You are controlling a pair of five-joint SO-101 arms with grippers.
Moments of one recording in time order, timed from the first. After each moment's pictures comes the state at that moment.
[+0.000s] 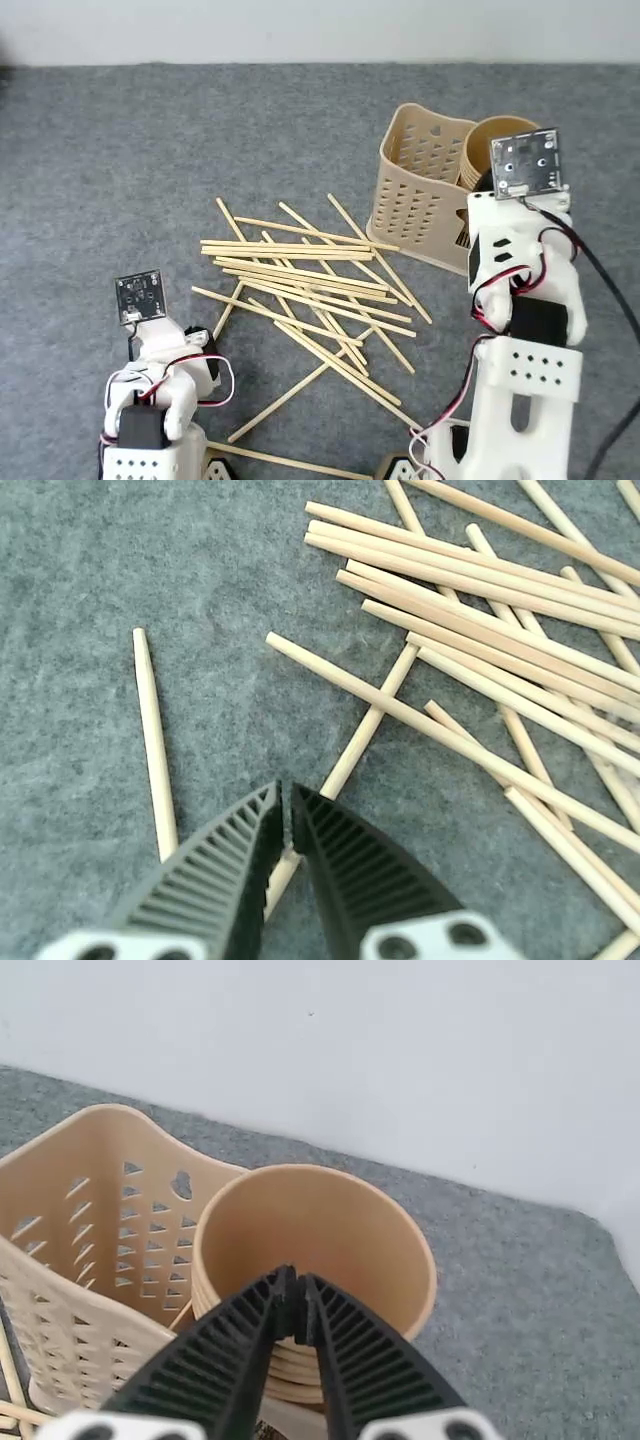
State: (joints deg) left arm -2.7 -103.3 96.8 72.0 23.6; right arm 8.8 -47.5 46.1 33.8 20.1
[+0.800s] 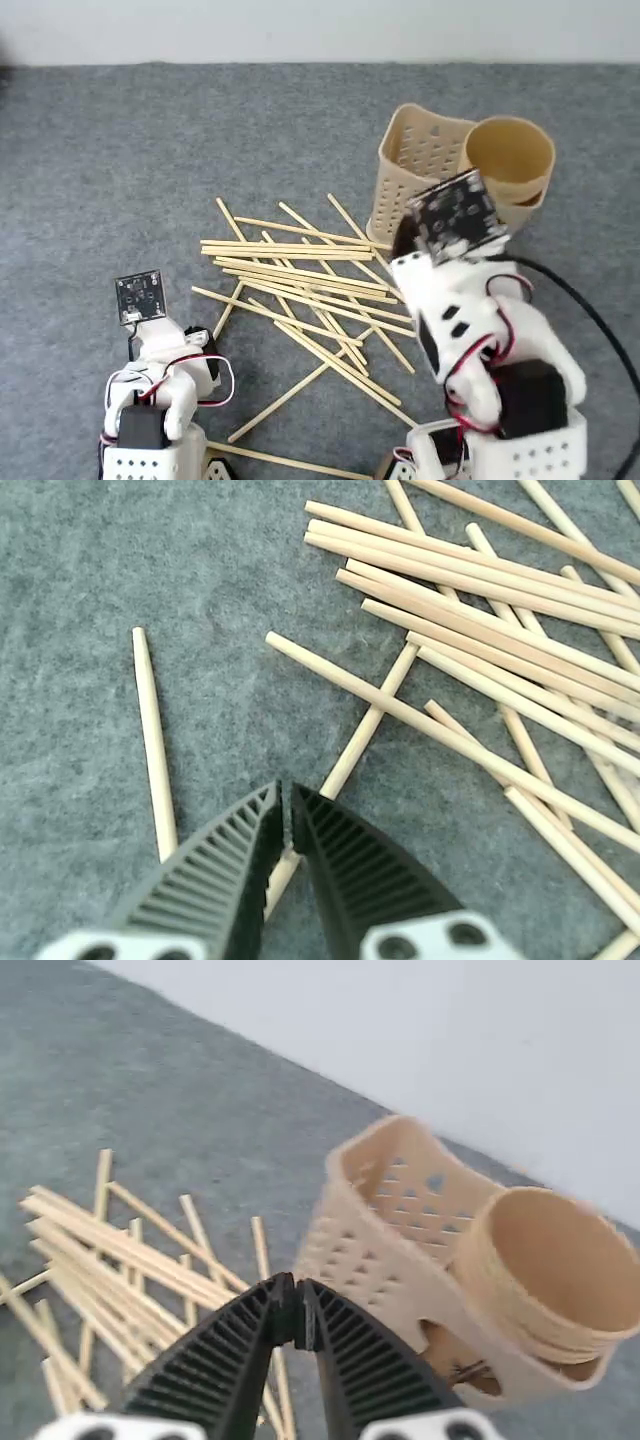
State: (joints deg) left arm -2.7 -103.3 96.8 72.0 23.6; right arm -15.9 -60.4 28.3 71.6 16.4
